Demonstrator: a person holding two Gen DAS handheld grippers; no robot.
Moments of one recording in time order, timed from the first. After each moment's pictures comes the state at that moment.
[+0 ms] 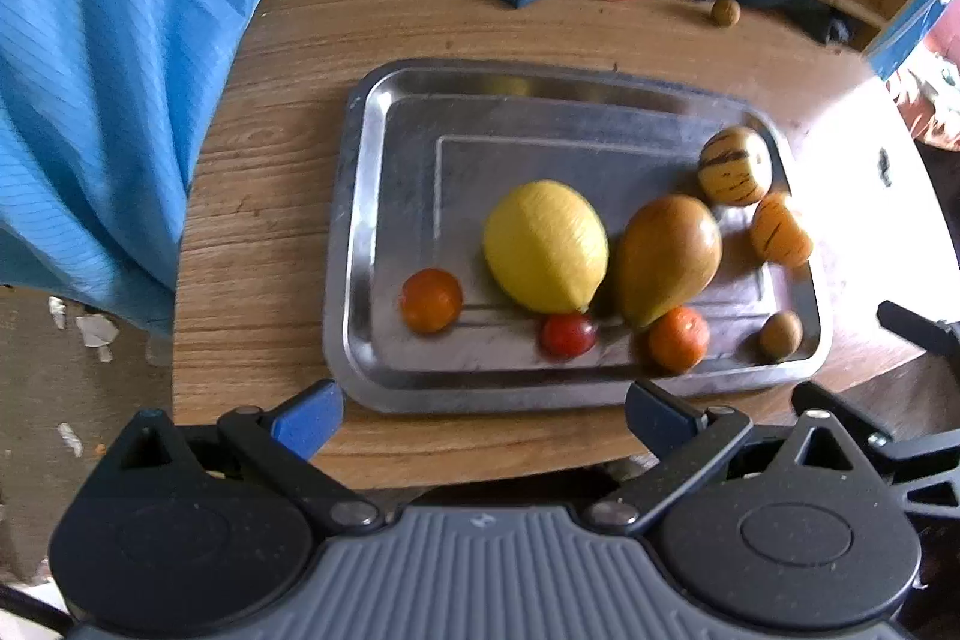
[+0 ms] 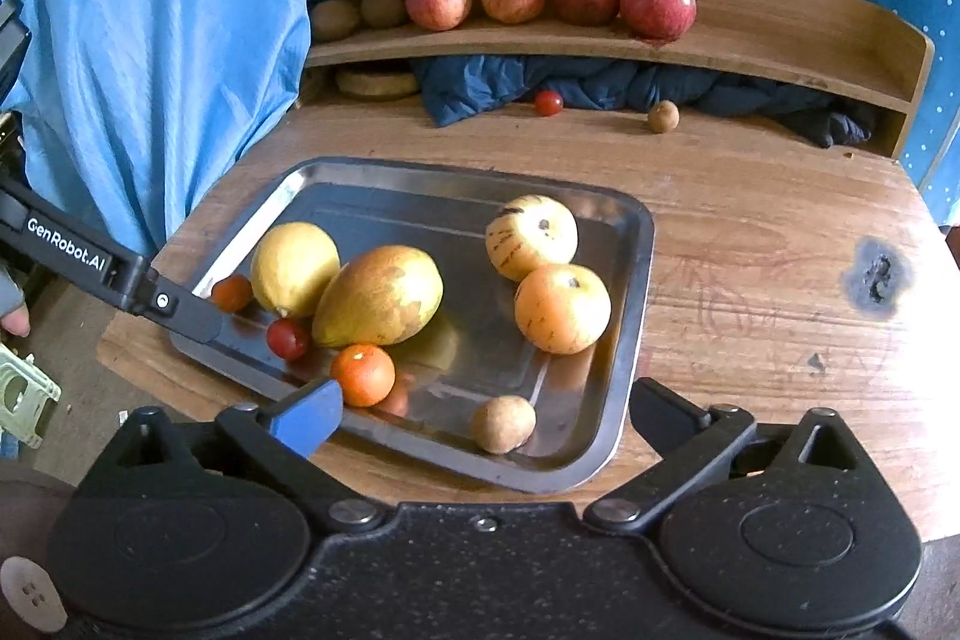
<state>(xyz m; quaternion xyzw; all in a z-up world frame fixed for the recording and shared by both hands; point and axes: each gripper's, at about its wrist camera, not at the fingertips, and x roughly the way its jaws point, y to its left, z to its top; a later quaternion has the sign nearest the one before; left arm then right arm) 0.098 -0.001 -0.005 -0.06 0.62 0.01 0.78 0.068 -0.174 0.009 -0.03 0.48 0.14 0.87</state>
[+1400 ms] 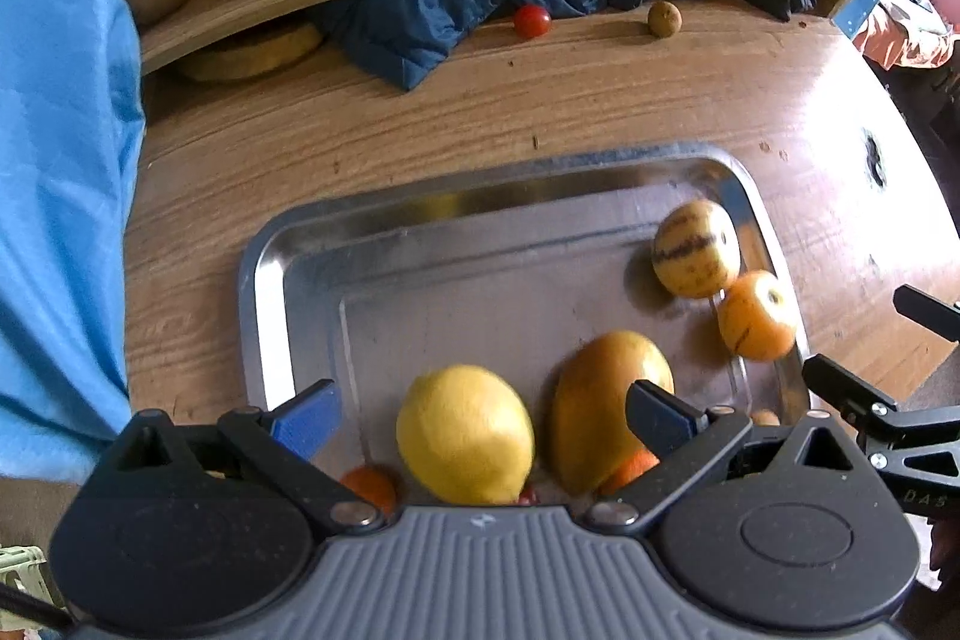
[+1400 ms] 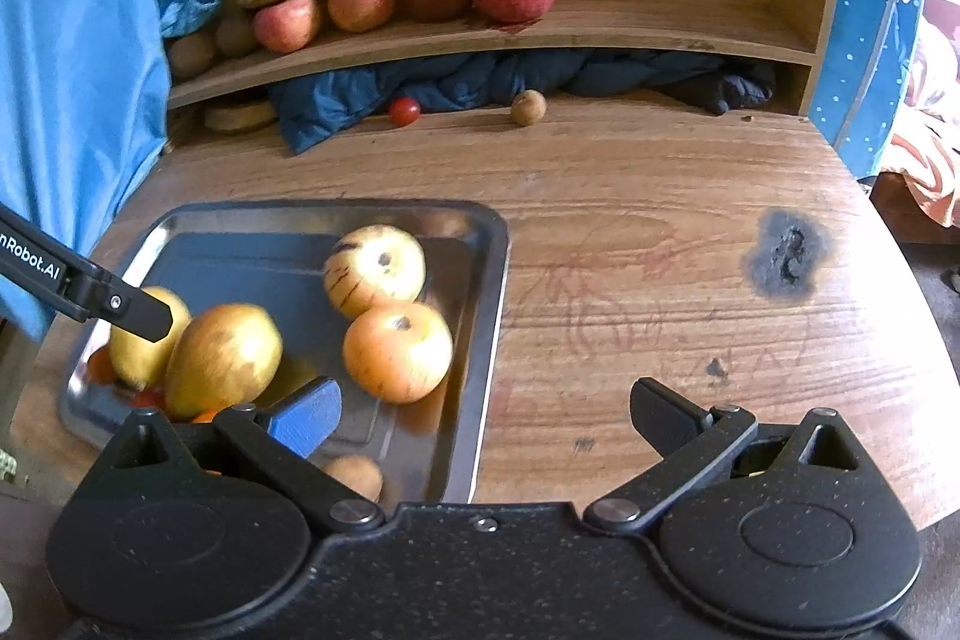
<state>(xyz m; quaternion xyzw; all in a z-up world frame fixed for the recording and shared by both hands) 0.192 -0.046 -0.007 0.02 0.62 -0.05 0.78 0.111 -0.220 -0.006 0.00 0.48 0.04 0.87</state>
